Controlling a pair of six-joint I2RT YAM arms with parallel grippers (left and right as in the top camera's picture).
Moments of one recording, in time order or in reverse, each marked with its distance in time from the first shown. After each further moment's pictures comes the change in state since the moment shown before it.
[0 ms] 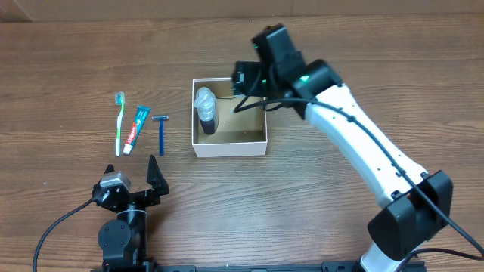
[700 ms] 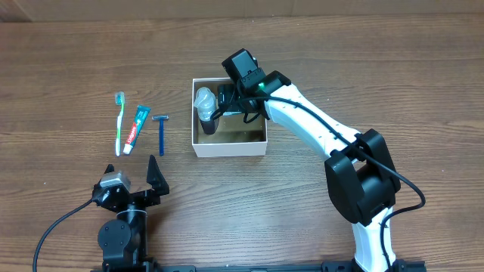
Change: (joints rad) left arm 0.000 0.000 0.000 0.000 0.000 0.000; right arm 0.042 0.290 -0.002 0.099 0.023 0.008
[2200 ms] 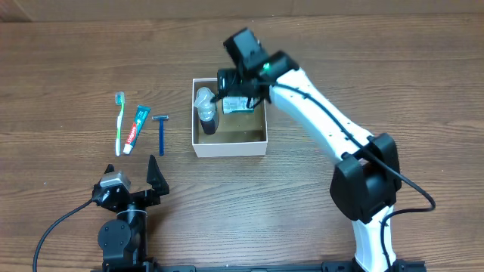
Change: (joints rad) left arm 0.000 0.000 0.000 0.000 0.000 0.000; right arm -0.026 0.008 0.288 -0.279 0.019 -0.019
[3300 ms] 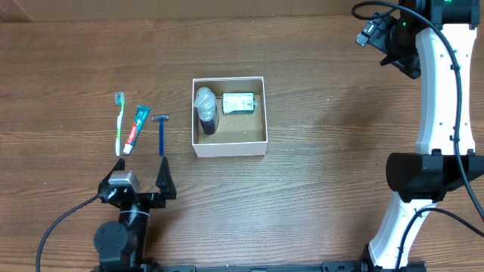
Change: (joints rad) left arm 0.000 0.008 0.058 -0.033 0.177 0.054; right arm -0.600 -0.003 0.511 -0.692 0.044 0.067
